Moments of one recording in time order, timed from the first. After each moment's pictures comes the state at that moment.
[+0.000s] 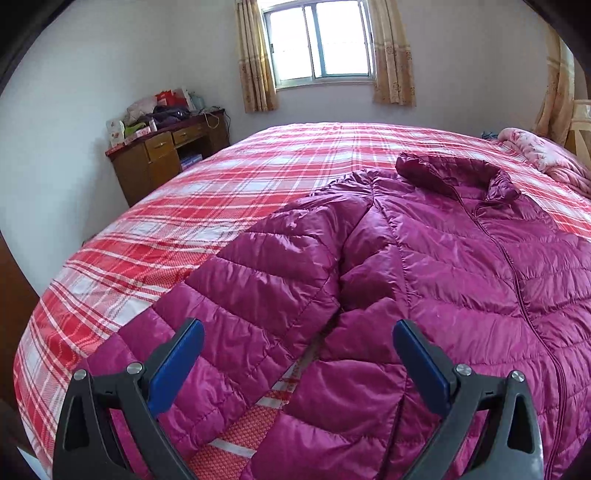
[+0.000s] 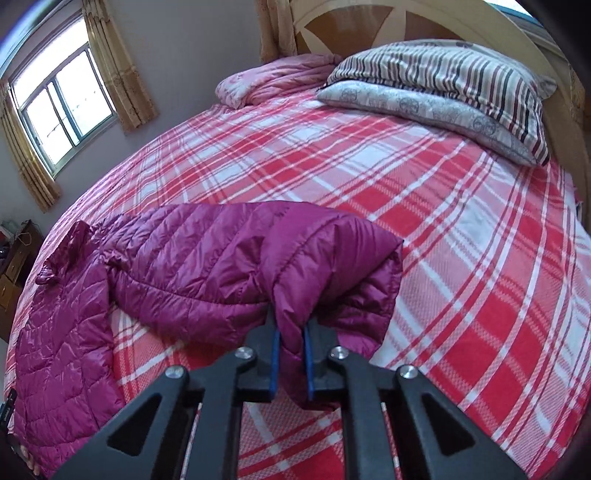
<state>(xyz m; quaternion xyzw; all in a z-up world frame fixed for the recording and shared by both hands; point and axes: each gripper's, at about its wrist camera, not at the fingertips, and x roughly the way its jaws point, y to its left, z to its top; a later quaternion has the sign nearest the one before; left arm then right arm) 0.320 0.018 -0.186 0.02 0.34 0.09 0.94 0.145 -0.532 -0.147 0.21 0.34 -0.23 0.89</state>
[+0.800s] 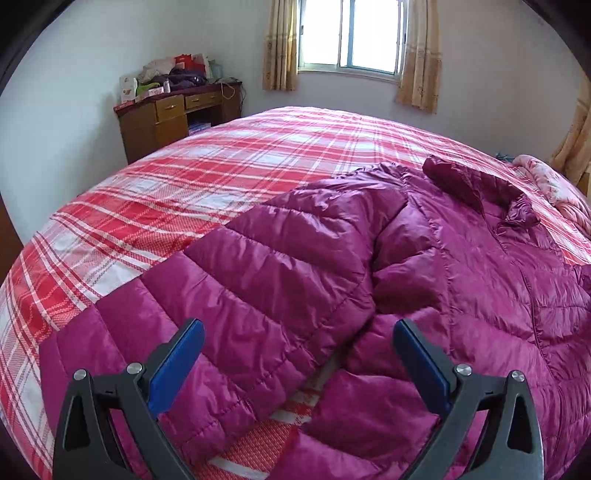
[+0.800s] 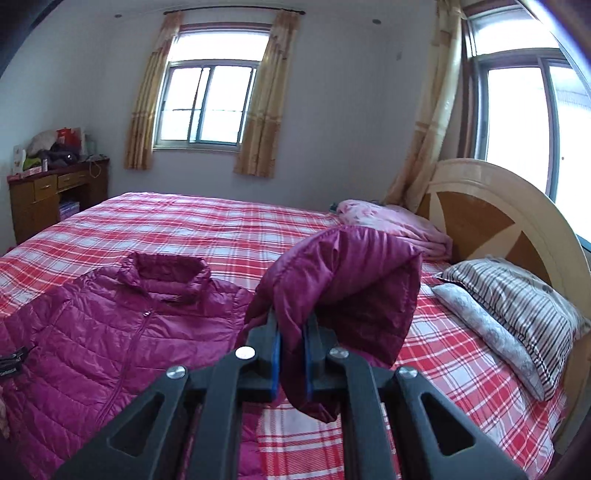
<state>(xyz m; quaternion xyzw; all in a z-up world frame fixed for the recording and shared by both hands) 0.338 0.054 -0.207 -0.06 0.36 0.09 0.93 0.221 -0.325 -0.039 -0.08 0.20 -0.11 0.97</state>
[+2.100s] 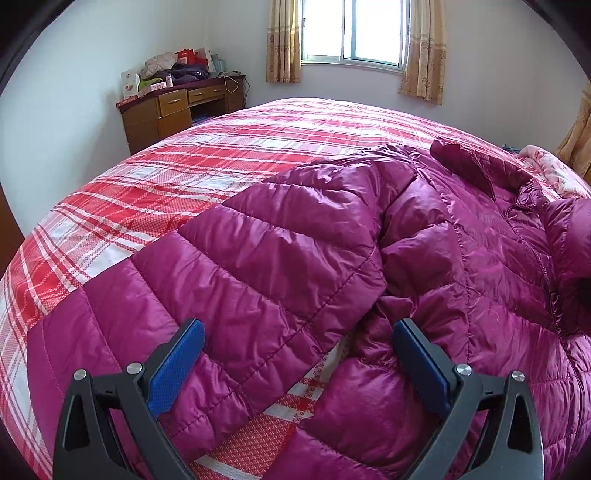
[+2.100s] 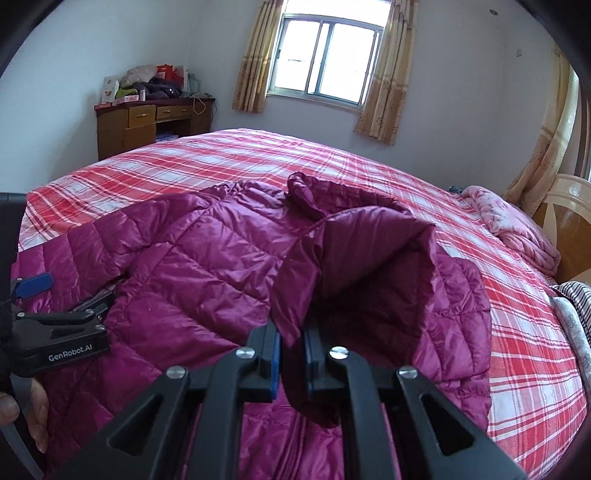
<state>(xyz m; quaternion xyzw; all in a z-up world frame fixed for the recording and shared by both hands) 0.340 0.047 -0.224 -0.05 0.37 0.11 0.92 0.275 -0.158 -0.155 -0.13 0.29 0.07 0.95</state>
